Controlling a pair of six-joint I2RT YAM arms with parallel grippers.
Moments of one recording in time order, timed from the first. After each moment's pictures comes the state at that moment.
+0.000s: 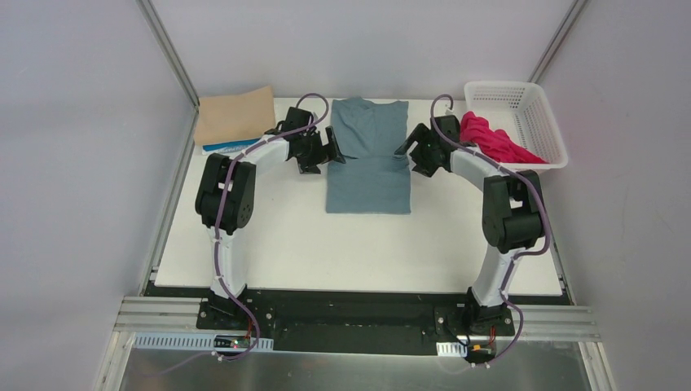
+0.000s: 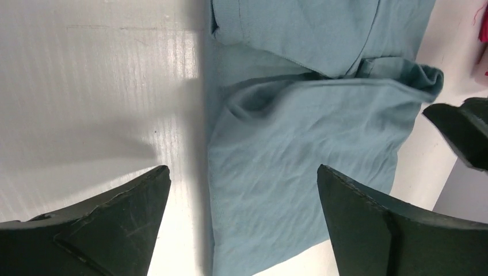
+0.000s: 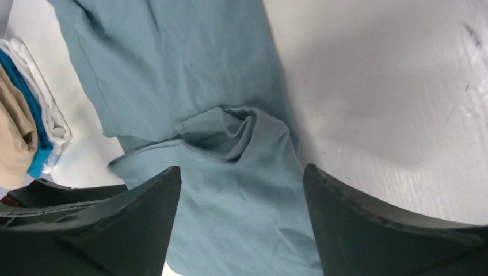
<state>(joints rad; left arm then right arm) -0.32 2.07 1.50 -0.33 0.33 -0.61 0.23 1.89 1.27 -0.21 -0.14 0.84</state>
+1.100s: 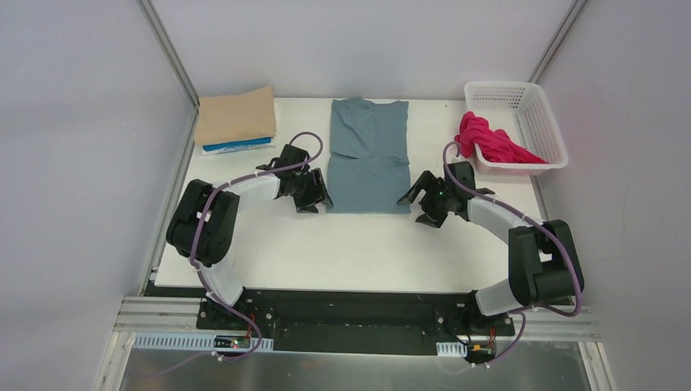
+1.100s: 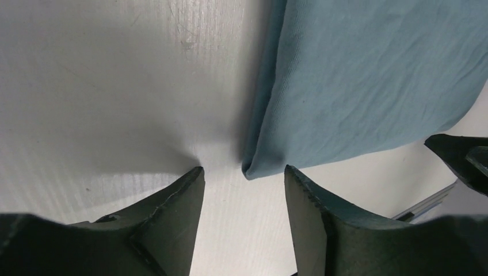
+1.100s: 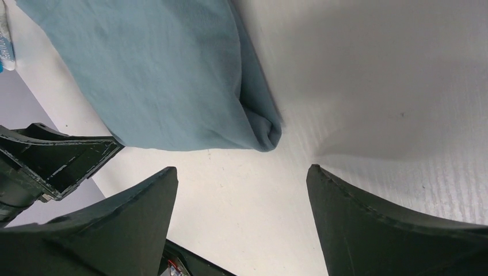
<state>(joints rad) -0.40 1.73 0.99 -0.29 0.28 -0.70 0.23 1.47 0.74 -0.24 -0.34 0.84</state>
